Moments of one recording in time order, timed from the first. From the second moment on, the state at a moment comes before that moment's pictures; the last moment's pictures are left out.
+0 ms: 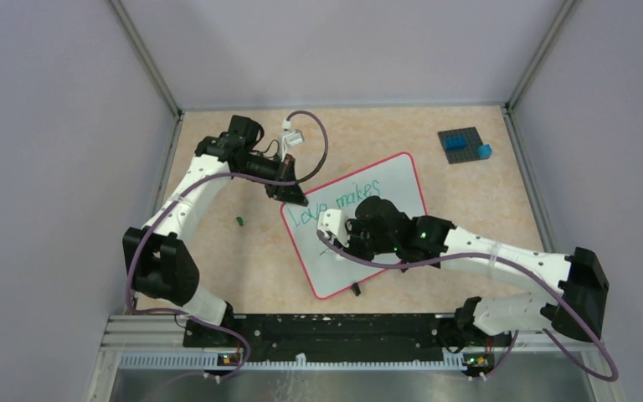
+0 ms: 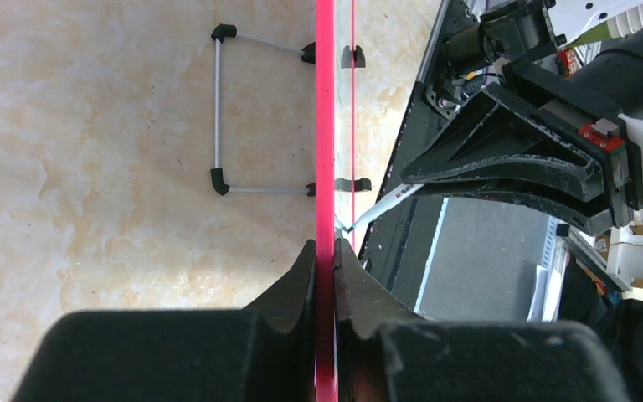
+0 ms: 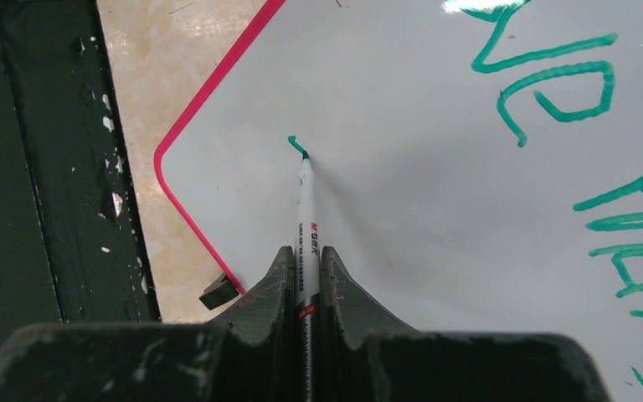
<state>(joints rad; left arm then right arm) -0.26 1.55 1.41 -0.99 1.01 0.31 1.08 1.24 0.98 -0.45 -0.12 -0.34</state>
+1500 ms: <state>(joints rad) -0.26 1.55 1.41 -0.99 1.02 0.31 1.09 1.24 0.96 -0.54 -0.17 -0.37</state>
